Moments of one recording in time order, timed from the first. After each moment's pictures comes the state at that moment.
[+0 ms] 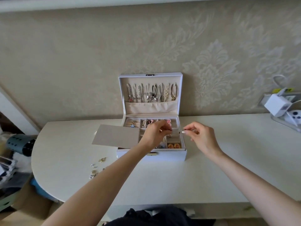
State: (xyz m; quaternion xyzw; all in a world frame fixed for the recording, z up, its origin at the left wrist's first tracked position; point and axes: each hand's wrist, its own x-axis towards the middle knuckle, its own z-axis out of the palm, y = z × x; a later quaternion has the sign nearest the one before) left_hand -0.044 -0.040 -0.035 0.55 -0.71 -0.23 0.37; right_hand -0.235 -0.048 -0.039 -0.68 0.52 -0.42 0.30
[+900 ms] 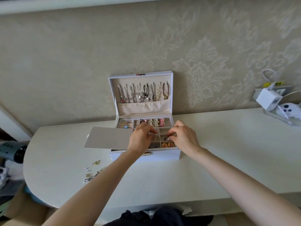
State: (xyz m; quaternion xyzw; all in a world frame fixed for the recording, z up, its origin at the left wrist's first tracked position) left_hand -0.027 -0.033 -0.060 0.62 -0.71 -0.09 0.32; right_hand -0.208 -0.051 -0.047 -0.79 0.56 -0.20 0.14
